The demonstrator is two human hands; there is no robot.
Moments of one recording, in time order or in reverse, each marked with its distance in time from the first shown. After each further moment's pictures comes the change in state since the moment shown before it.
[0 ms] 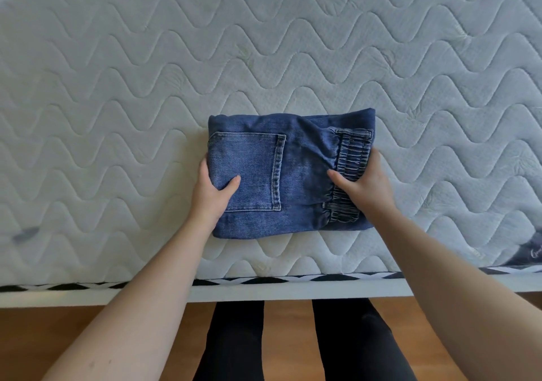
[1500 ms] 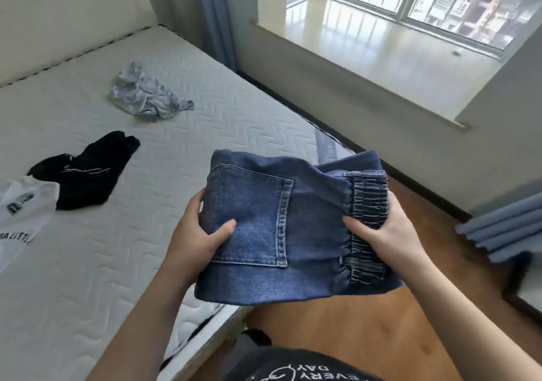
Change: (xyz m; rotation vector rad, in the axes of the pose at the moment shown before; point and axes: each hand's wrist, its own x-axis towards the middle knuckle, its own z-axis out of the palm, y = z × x) left_hand -0.404 0.220 -0.166 0.124 -0.589 0.721; right_hand -0.548 -0.074 -0.205 0.428 0.725 0.046
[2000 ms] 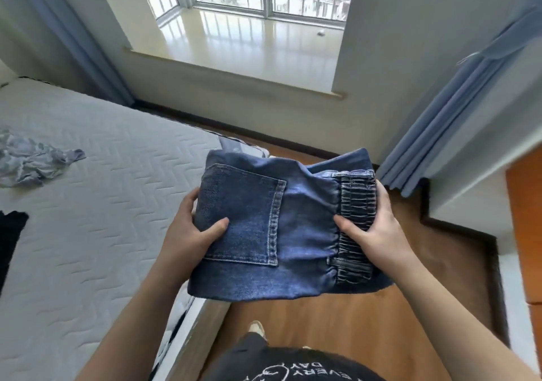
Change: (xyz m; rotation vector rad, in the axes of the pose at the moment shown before) left_hand -0.014 0.082 0.191 0.079 -0.370 0.140; right_hand -0.083 0.092 -0.173 0.070 0.326 0.162
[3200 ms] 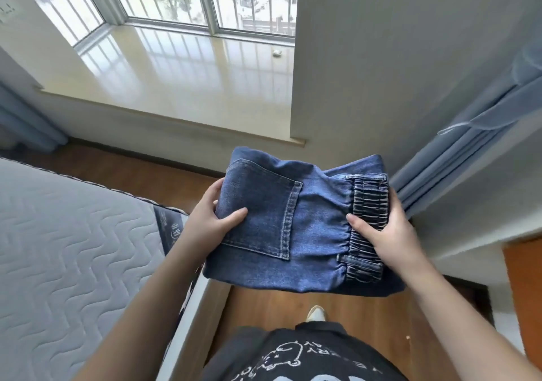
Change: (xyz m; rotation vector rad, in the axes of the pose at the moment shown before) left_hand 0.387 0.155 0.228 0.032 -0.241 0.090; right_hand 0.393 0.048 -0.138 -0.014 0.173 0.127
